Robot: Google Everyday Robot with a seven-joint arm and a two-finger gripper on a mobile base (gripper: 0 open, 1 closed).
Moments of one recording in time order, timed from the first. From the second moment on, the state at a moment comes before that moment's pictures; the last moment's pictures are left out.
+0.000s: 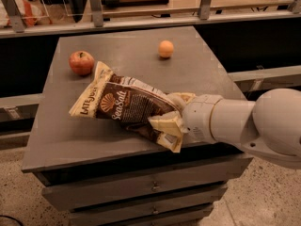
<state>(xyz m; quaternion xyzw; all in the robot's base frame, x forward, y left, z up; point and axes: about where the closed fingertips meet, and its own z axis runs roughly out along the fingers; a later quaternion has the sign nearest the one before) 0.477 -0.054 0.855 -0.40 0.76 0.16 0.49</state>
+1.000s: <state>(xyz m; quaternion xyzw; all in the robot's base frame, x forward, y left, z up) 0.479 -0.055 0.857 -0.39 0.76 0.16 0.49</state>
